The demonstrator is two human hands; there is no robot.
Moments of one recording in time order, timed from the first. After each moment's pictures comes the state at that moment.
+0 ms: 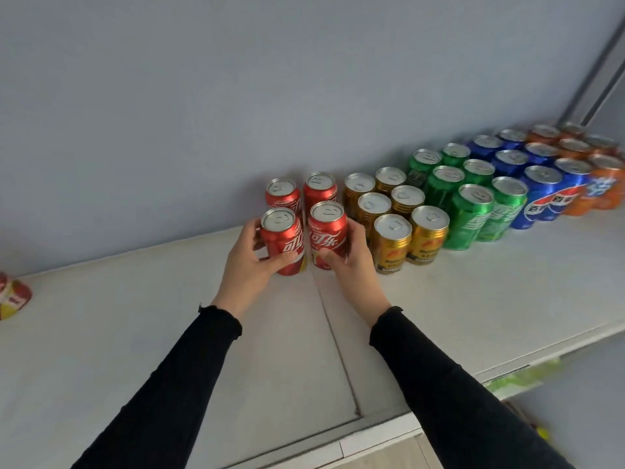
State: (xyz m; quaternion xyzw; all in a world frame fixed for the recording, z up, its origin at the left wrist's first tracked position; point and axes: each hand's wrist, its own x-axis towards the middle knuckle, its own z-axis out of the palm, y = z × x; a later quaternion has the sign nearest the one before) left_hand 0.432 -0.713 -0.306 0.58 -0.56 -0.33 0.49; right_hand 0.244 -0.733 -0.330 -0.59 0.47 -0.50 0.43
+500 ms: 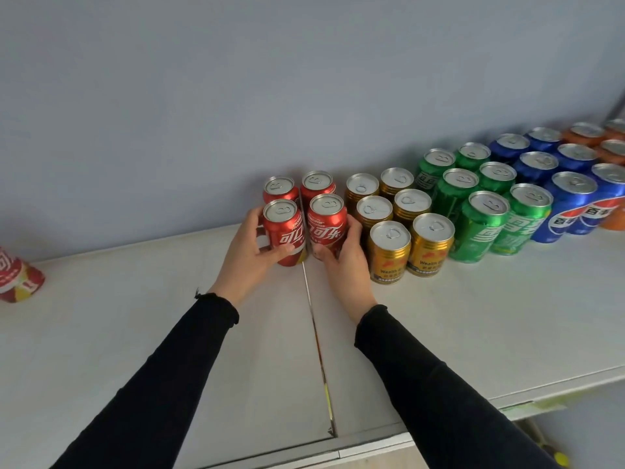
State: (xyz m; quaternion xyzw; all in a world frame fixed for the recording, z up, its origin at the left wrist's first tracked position) left_hand 0.416 -0.734 -0.302 0.61 -0.57 -0.29 0.46; right_hand 0.247 -0.762 -0.341 -0.59 0.51 -0.49 0.39
